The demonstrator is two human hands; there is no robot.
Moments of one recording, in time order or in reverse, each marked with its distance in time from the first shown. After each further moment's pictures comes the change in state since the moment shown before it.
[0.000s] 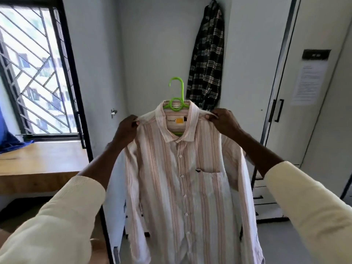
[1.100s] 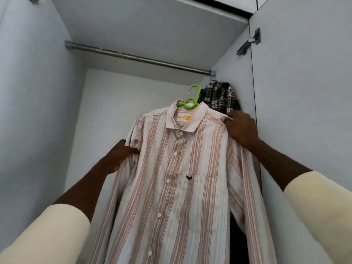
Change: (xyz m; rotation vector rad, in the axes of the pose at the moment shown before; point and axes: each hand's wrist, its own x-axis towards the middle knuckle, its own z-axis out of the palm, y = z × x) left_hand 0.666 -0.061 0.209 -0.743 -0.177 -0.061; right_hand 0.630 0.152 0.014 -0.321 0.642 -0.052
